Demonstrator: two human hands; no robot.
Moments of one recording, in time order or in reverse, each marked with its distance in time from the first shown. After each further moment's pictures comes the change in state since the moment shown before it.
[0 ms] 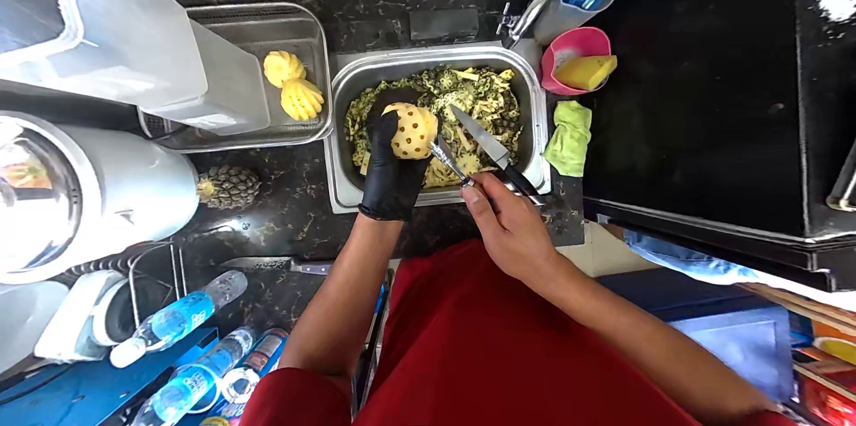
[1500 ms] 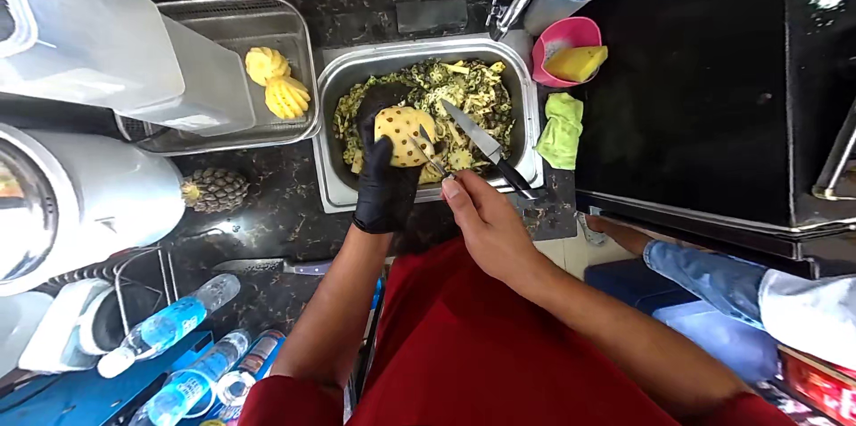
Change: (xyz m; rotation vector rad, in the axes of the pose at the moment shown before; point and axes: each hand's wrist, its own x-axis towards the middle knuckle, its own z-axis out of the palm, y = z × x) left_hand -0.007 -0.015 -0.019 0.091 -0.278 0.178; right_hand 0.004 -0.017 0.006 0.216 -0.071 0.148
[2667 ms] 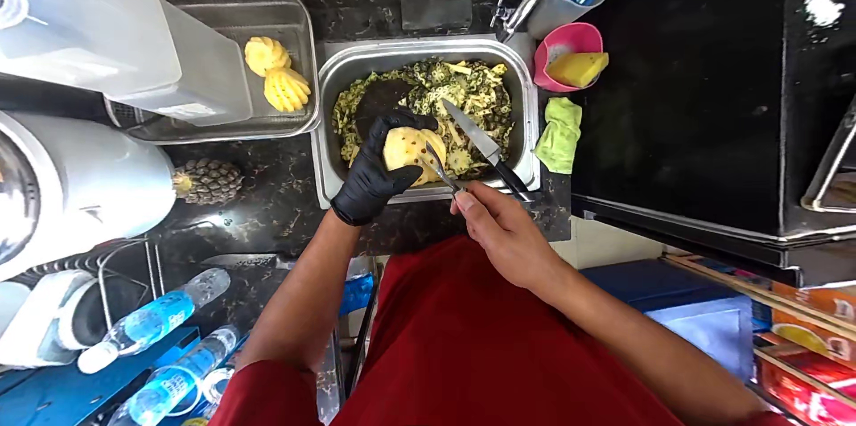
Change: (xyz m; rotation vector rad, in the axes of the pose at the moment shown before) left_hand 0.010 0.032 -0.018 0.500 -0.381 -0.037; right_hand -0.009 0.008 -0.021 0.073 -0.150 -0.010
